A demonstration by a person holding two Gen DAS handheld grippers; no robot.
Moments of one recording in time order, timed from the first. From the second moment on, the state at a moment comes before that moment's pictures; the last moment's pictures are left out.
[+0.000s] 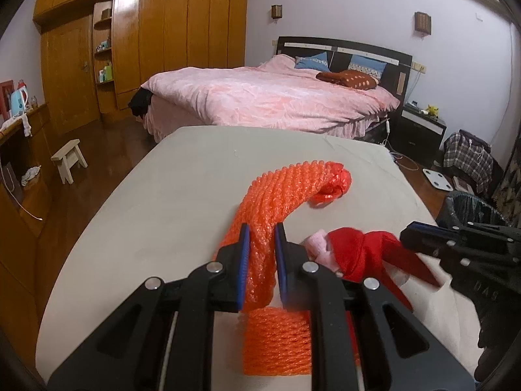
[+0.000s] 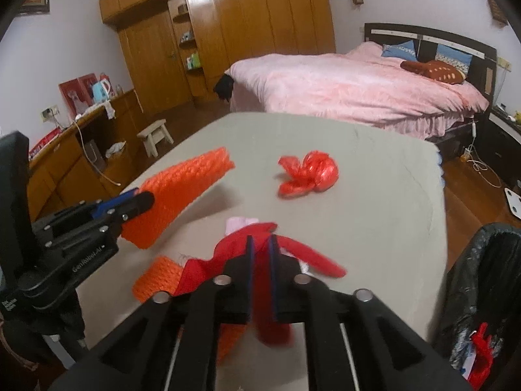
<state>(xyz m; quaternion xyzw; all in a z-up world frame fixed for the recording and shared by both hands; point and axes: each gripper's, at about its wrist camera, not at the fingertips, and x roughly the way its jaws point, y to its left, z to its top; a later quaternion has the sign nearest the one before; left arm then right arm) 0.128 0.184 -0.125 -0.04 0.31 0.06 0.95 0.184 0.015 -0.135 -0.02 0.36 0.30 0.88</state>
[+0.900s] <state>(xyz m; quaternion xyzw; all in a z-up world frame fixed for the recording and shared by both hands) 0.126 0.172 -0.111 -0.04 0.30 0.06 0.95 0.173 -0.014 -0.094 0.01 0.32 0.31 0.89</state>
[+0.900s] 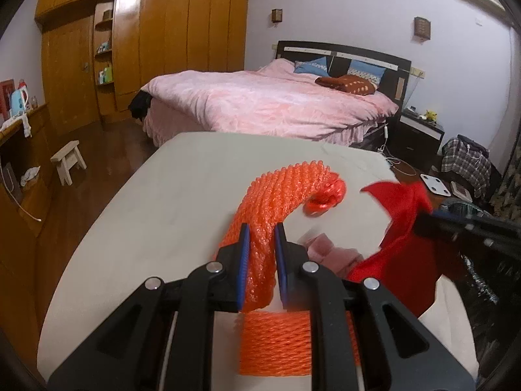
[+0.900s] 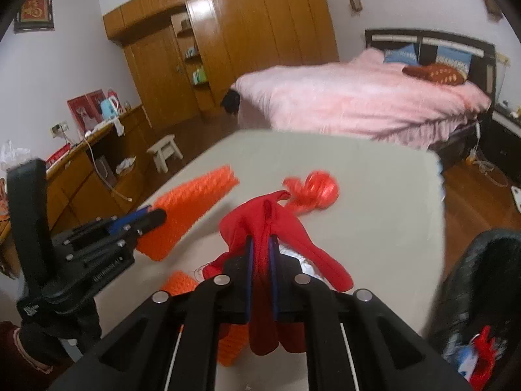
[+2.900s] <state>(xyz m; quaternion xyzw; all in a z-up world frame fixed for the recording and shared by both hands) 0.119 0.006 -0.064 0.00 0.25 -0.11 0.96 0.139 -0.173 -0.030 0.04 0.24 0.17 0.96</state>
